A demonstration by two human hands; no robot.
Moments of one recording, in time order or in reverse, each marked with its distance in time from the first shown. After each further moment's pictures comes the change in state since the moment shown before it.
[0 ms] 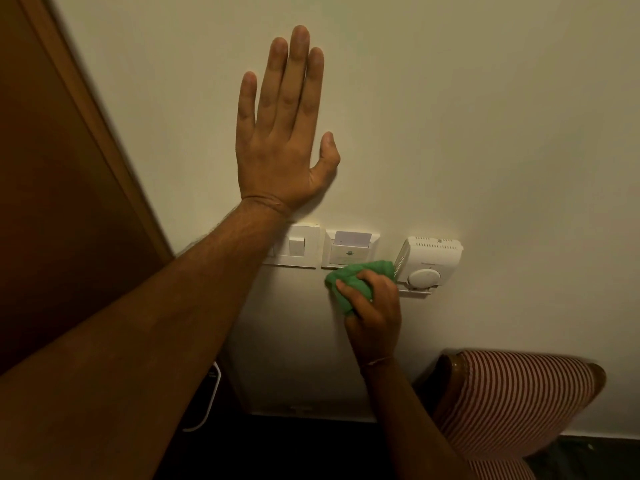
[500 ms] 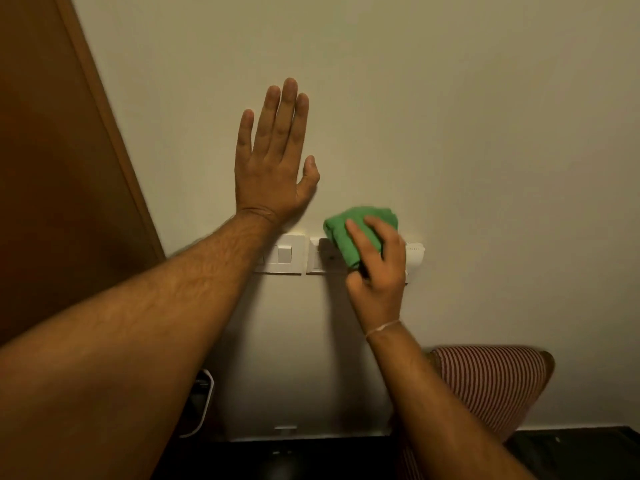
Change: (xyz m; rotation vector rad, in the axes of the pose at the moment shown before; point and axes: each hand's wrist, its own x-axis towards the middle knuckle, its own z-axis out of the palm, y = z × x) left_hand 0.002 -0.004 -0.017 -0.114 -0.127 0.027; right_hand 0.093 -0.047 -0.081 0.195 0.090 0.029
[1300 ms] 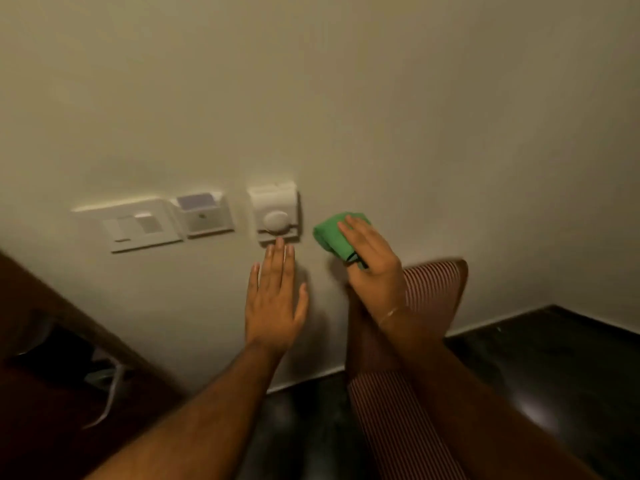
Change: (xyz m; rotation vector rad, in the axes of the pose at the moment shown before) left_hand -0.252 0.242 -0.008 -0.334 -0.755 -0.047; right_hand -0.101 0.149 -0.165 -0.103 -0.173 0.224
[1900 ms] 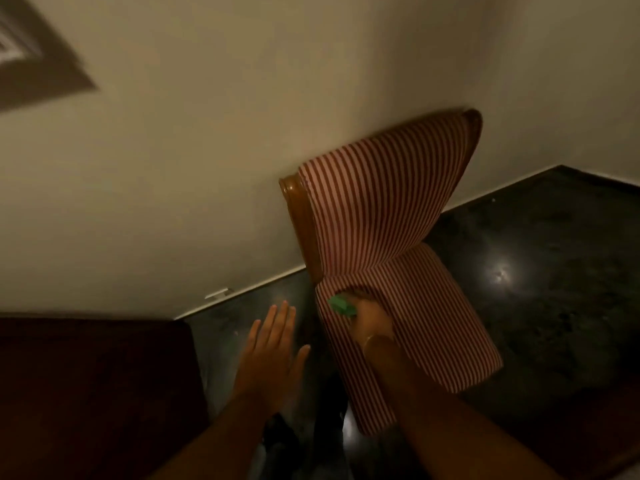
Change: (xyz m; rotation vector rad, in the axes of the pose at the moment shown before) left_hand -0.185 0.043 0.257 0.063 -0.848 0.003; right_hand -0.328 0.245 0.077 -0.040 -1.007 1.077
